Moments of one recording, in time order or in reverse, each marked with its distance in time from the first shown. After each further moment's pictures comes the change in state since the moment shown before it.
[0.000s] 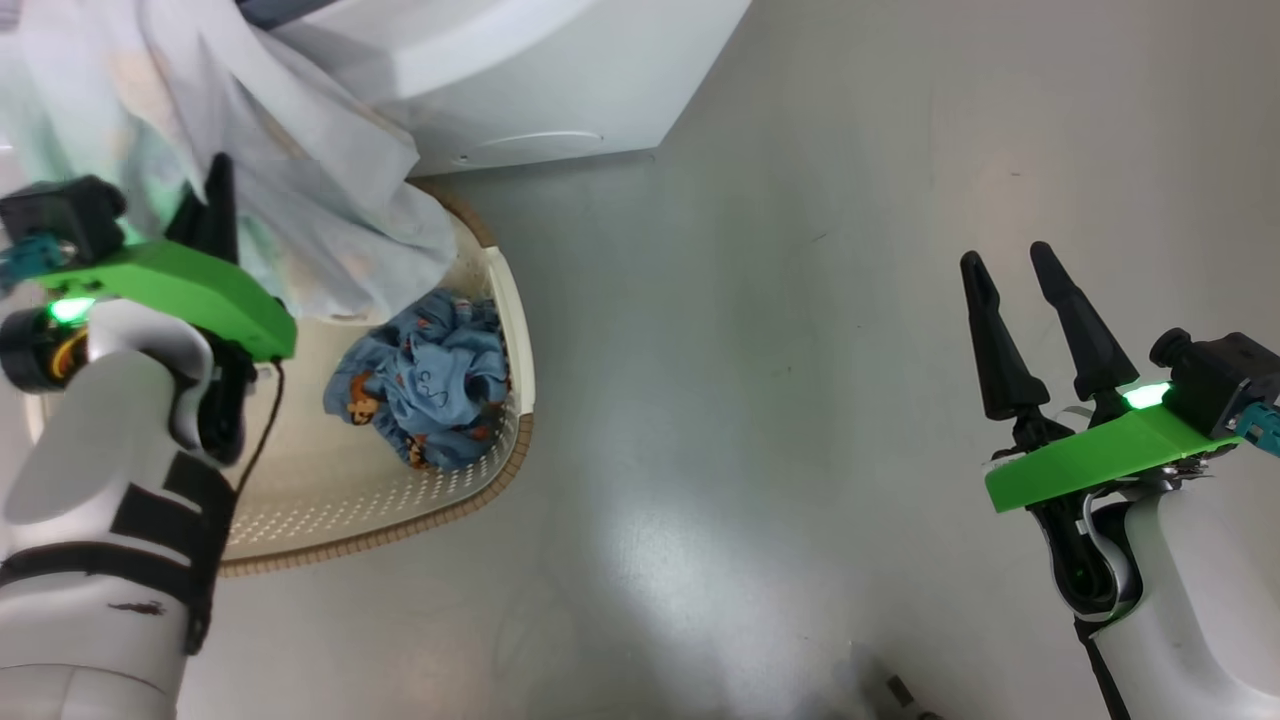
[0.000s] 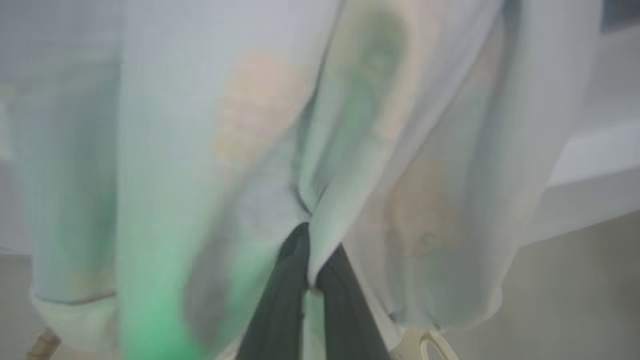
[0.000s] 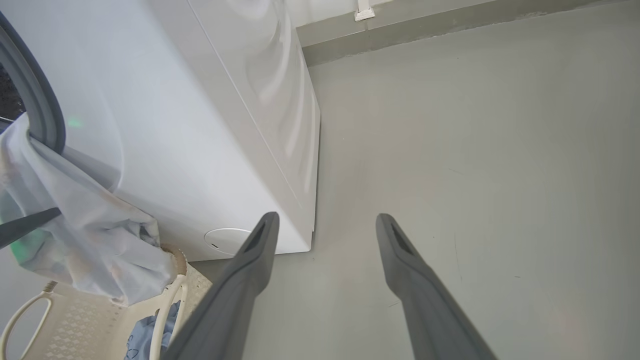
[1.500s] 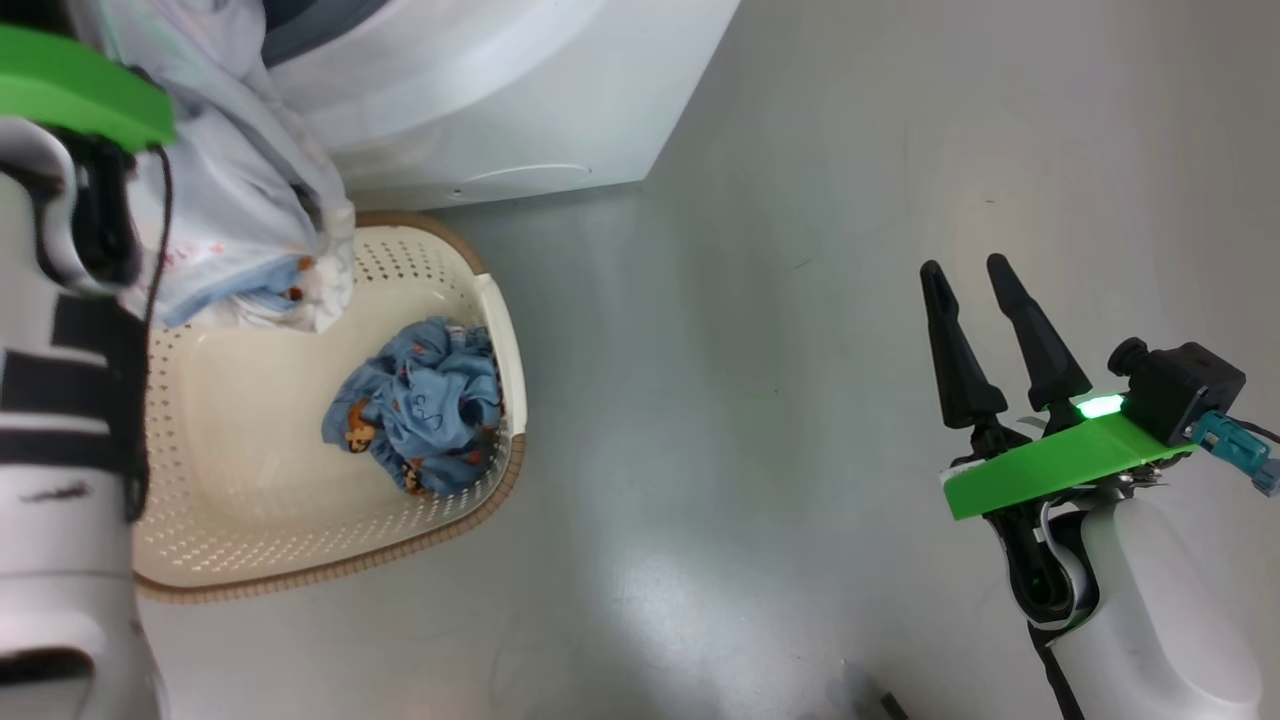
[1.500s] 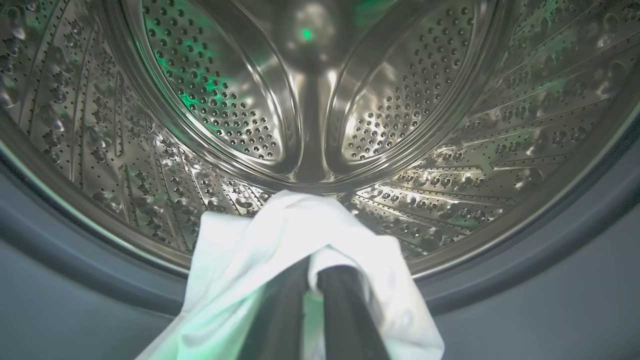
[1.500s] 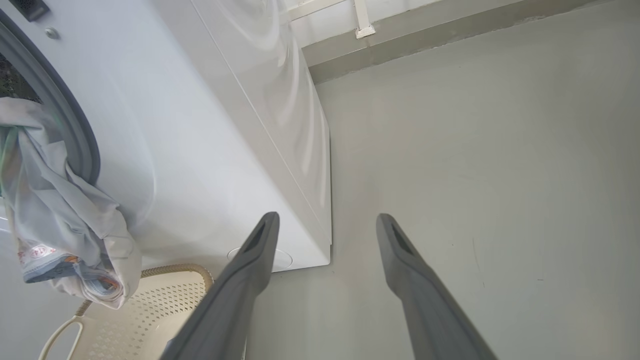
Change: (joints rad) left arm -0.154 -0.030 0.322 -0.206 0.237 0.000 0.000; right arm 0.000 0.071 0.002 0.014 0.008 0.000 0.000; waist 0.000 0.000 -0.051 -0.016
